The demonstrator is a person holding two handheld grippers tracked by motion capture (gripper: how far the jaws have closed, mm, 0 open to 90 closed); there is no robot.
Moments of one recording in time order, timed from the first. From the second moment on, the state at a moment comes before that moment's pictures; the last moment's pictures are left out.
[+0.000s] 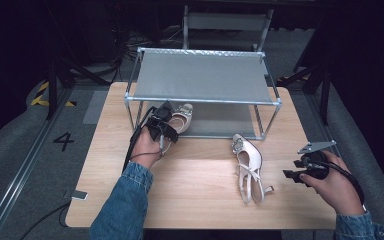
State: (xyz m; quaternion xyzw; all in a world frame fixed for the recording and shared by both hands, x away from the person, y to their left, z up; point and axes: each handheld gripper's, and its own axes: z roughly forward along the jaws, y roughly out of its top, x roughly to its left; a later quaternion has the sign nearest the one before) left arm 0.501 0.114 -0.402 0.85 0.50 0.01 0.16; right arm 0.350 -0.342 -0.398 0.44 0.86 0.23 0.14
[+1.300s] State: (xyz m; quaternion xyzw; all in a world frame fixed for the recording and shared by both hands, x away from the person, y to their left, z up) left arm 0.438 0.132 -0.370 0.85 0.51 0.02 0.17; right arm 0.359 -0.317 -0.394 0.39 0.88 0.23 0.14
